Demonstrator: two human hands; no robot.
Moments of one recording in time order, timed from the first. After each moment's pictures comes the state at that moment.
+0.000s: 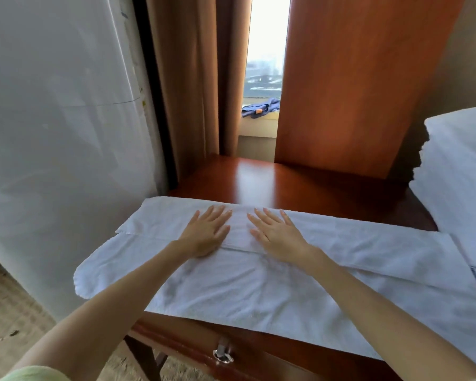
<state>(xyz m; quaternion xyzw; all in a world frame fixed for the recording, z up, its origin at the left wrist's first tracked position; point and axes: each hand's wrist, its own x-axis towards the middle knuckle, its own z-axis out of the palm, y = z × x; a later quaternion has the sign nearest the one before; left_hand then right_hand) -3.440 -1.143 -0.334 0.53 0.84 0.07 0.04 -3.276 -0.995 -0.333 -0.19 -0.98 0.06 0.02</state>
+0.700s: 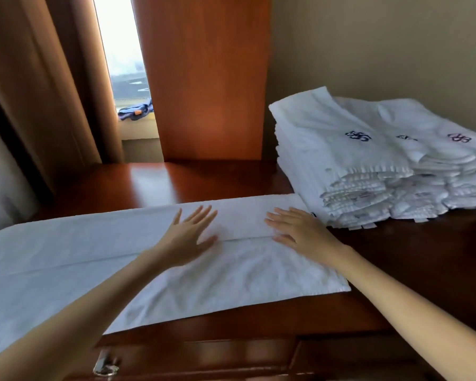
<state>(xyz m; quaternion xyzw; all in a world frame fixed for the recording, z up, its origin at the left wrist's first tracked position) -3.266 -1.048 -0.314 0.71 0.70 0.05 -0.03 -2.990 -0.914 -0.318 -0.22 -0.97 -0.02 0.11</state>
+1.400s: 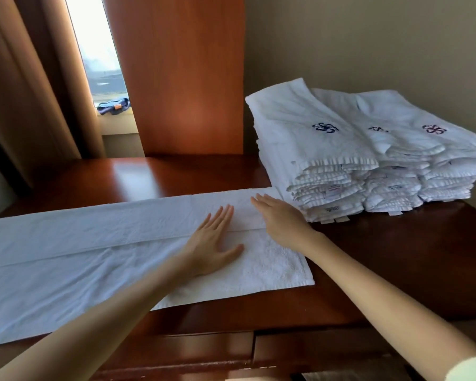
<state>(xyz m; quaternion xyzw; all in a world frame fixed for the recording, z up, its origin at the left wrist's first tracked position) -3.164 -1.013 -0.344 0.73 0.66 0.15 0.03 -2.978 -0.907 -0.304 -0.35 -0.93 0.05 0.08</state>
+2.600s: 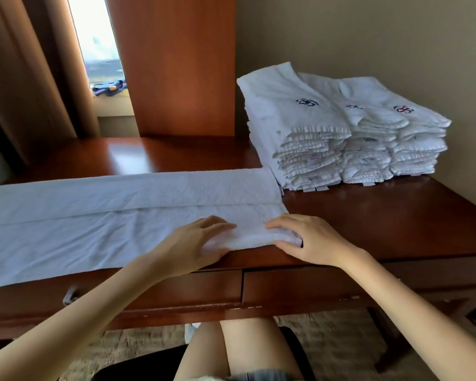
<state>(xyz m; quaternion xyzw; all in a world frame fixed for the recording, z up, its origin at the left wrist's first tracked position) -3.137 -1.121 -0.329 0.80 0.58 0.18 0.03 -2.864 -1.003 -0.323 -0.25 -0.95 0.13 0.16</state>
